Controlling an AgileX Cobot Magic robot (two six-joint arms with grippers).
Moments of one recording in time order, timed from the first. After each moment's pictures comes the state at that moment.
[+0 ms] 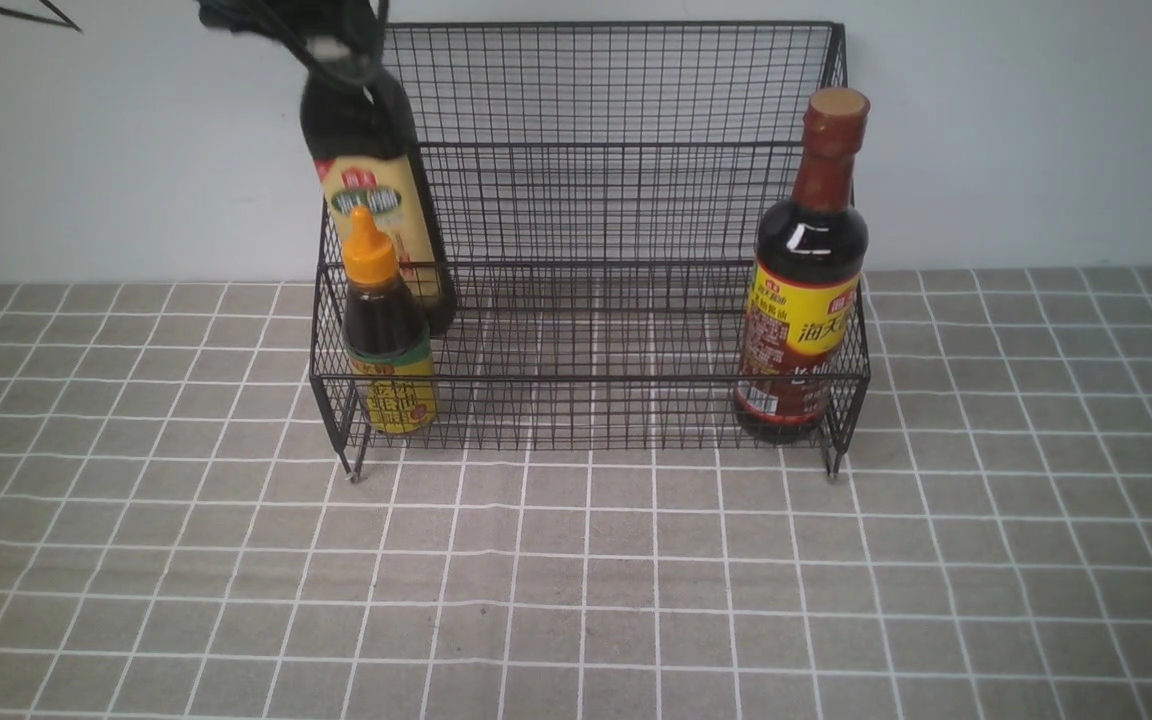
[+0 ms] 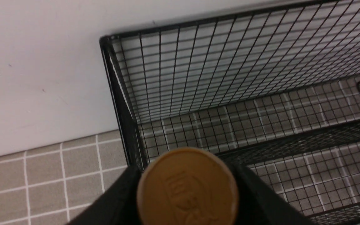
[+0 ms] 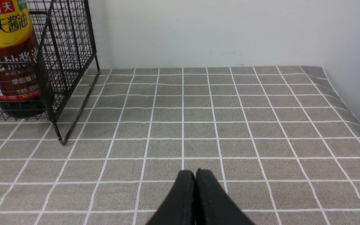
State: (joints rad) right arm -0.04 -0.01 0.02 -0.09 0.37 0.12; left arm -0.15 2.06 -2.28 -0.13 1.13 0.06
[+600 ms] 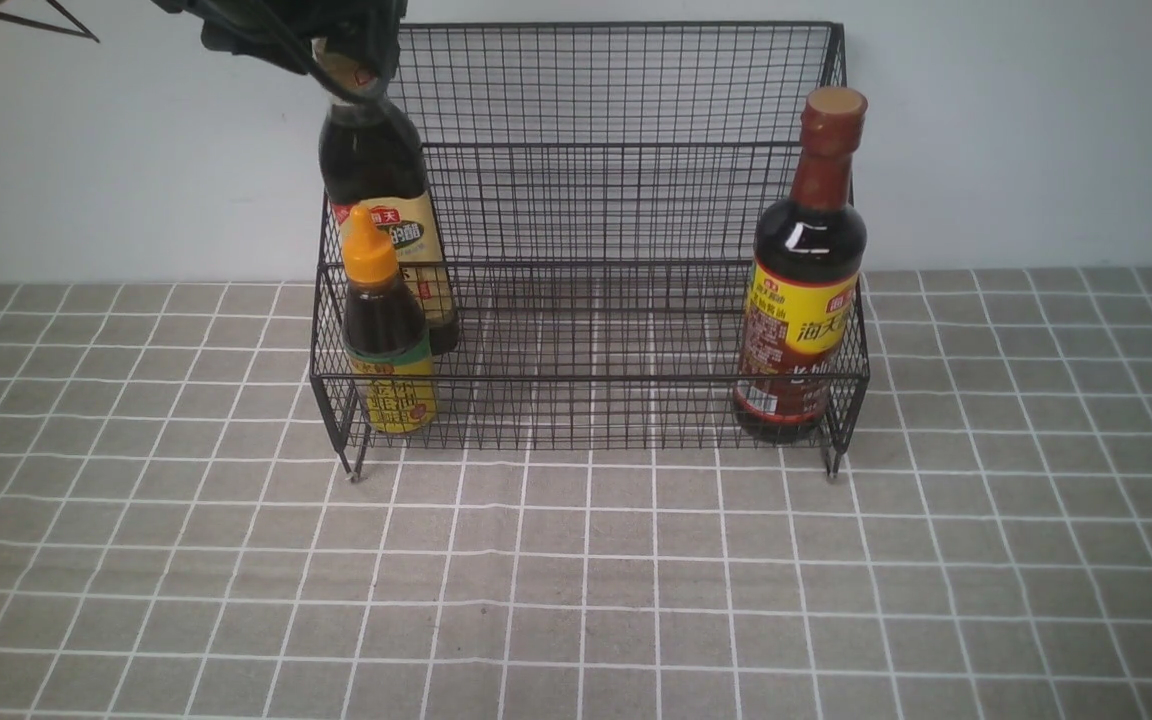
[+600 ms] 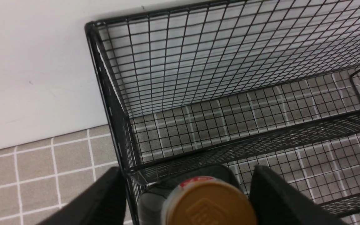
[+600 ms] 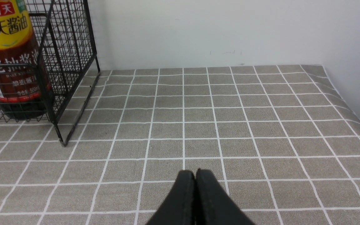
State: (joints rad) right arm -0.04 -0.01 0.02 -0.09 0.37 0.13; left arm -0.15 2.05 -2.30 -0.14 1.15 0.06
